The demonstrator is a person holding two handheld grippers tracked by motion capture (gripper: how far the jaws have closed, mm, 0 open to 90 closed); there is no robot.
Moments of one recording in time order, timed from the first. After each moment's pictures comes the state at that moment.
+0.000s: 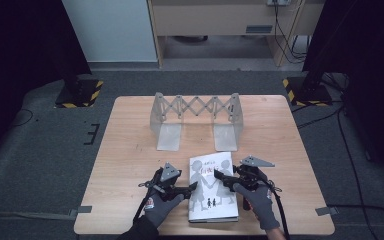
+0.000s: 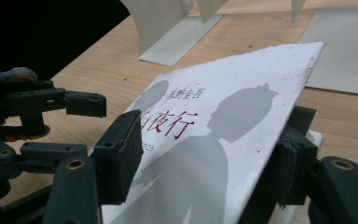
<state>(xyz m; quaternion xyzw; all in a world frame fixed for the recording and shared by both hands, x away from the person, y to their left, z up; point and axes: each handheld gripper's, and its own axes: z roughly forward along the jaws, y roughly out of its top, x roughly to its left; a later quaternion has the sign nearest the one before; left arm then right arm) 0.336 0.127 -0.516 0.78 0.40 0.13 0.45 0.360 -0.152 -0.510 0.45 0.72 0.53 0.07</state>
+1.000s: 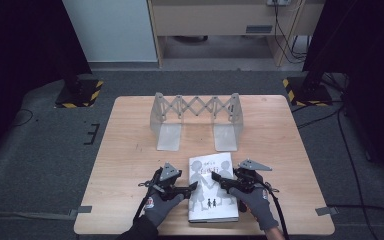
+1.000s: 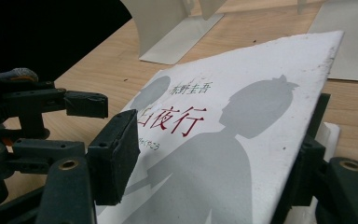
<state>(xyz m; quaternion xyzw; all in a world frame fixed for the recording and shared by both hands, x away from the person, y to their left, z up) 0.338 0.128 -0.518 0.78 0.41 0.12 0.46 0.358 -0.146 -0.525 0.45 0.70 0.54 0.07</state>
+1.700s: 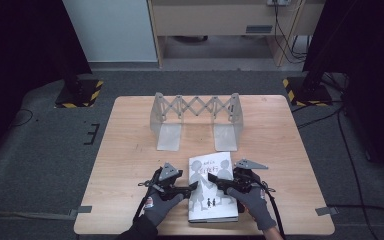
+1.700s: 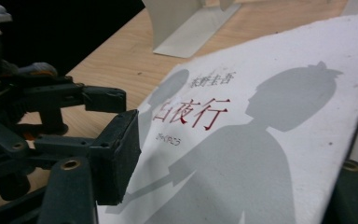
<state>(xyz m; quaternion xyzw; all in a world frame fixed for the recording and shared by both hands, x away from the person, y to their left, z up) 0.339 0.129 -0.520 0.78 0.40 0.11 0.47 0.357 -0.137 -0.522 0.45 0.71 0.54 0.05</state>
